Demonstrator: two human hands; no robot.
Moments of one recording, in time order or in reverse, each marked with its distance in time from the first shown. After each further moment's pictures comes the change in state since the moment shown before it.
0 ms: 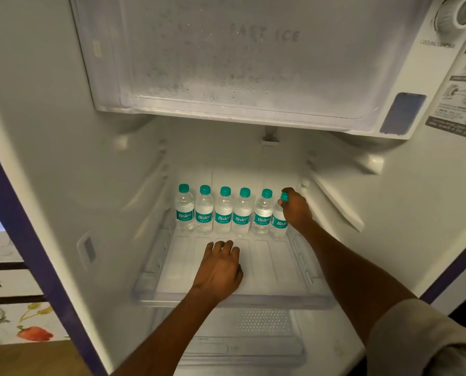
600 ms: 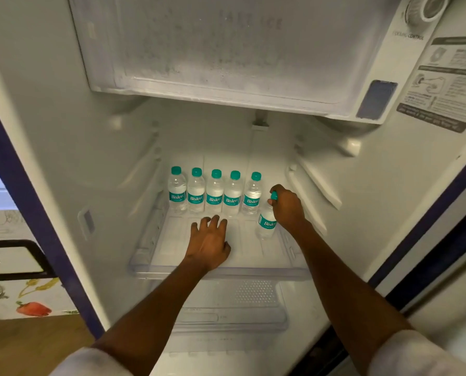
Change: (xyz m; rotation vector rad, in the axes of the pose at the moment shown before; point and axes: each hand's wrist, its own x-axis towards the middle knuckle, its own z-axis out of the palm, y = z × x) left_hand 0.001 0.004 -0.016 0.009 -0.114 -0.128; right_hand -0.079 -0.025 -0.033 -0.170 -0.052 -0.028
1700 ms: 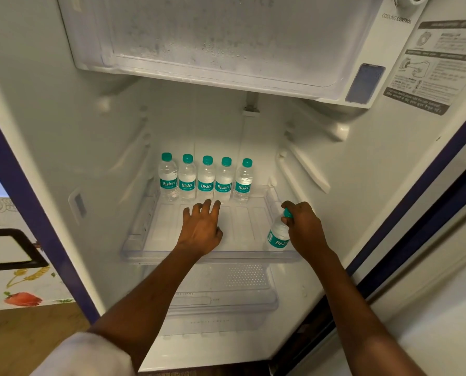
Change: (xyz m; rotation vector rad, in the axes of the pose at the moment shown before) left_hand -0.003 0.002 -0.002 -0.041 0.030 -0.007; right_hand -0.115 0.022 -0.045 -0.026 -0.028 0.022
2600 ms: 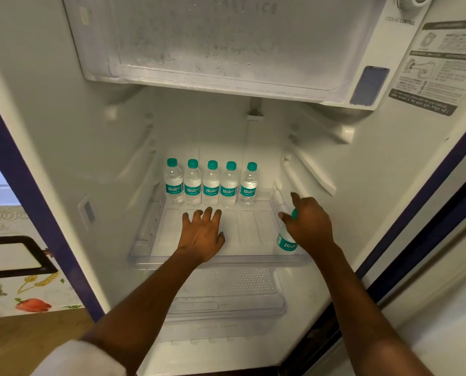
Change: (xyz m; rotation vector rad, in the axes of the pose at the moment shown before) left_hand -0.008 -0.012 -0.008 0.106 -0.056 0.020; right_hand 0.014 -0.014 -0.009 -0.133 0.029 0.012
